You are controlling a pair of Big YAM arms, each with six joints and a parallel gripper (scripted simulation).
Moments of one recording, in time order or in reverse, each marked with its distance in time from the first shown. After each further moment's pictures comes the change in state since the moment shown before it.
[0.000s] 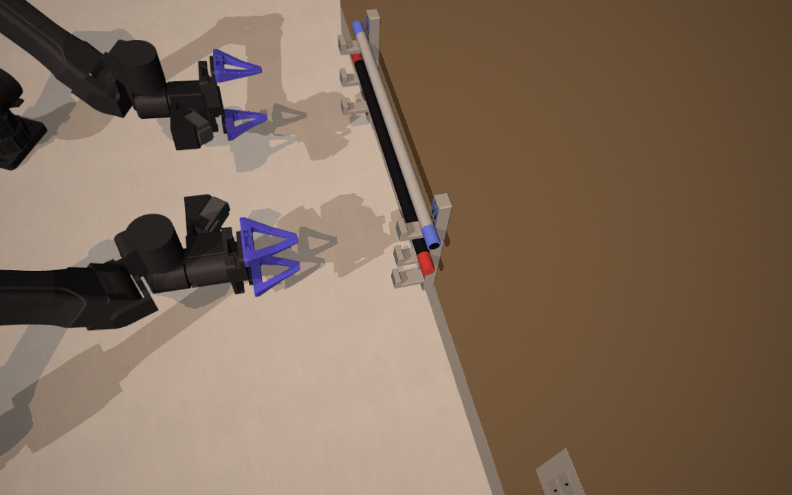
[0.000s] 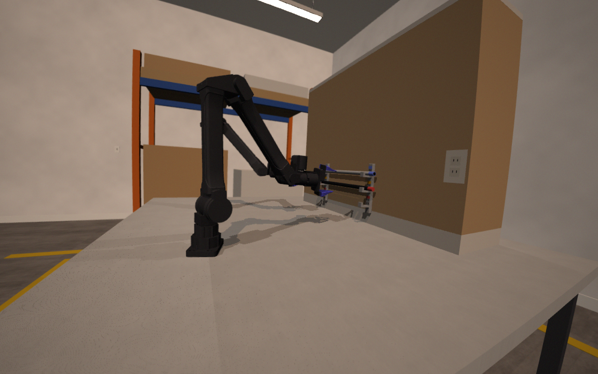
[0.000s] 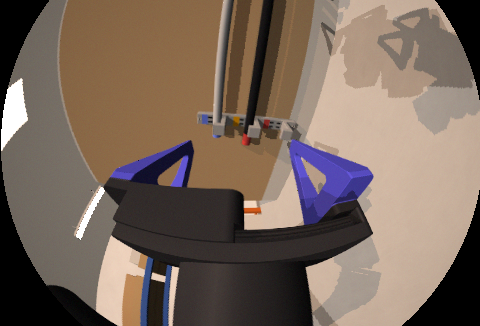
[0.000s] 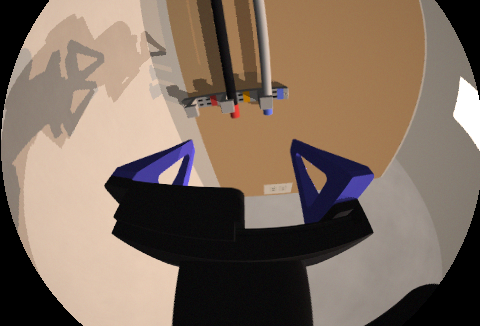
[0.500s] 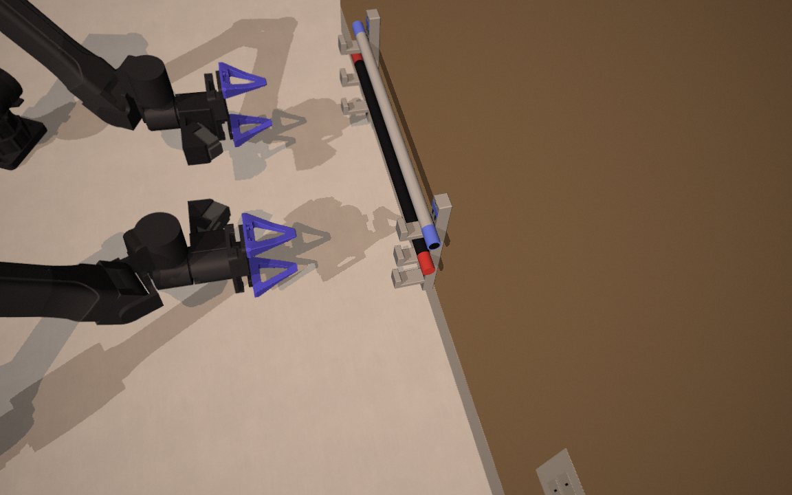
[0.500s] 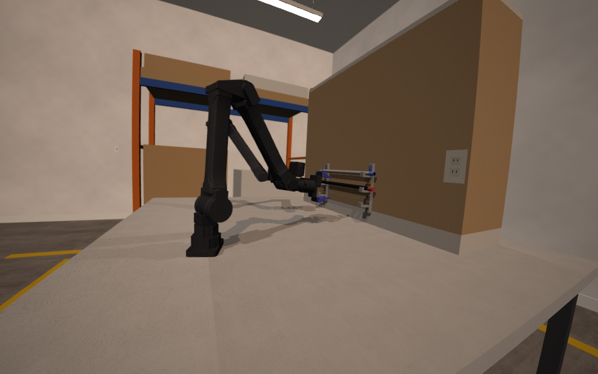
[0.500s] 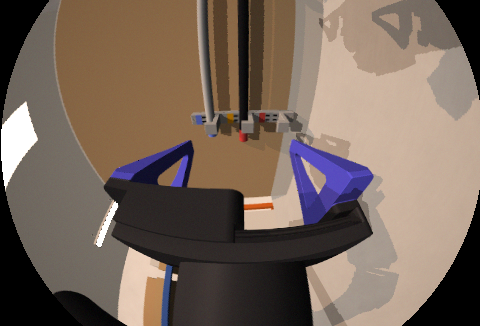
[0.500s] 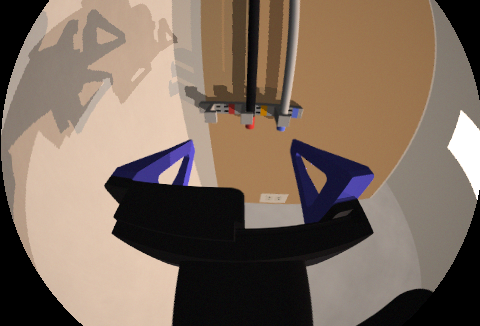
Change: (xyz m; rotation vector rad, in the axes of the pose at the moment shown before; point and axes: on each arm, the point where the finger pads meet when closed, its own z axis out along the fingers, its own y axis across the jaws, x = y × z) left arm 0.009 -0.025 0.007 -0.020 0.026 0.131; right arm -0.021 0.037 -0.001 -0.040 -0.024 -0.141
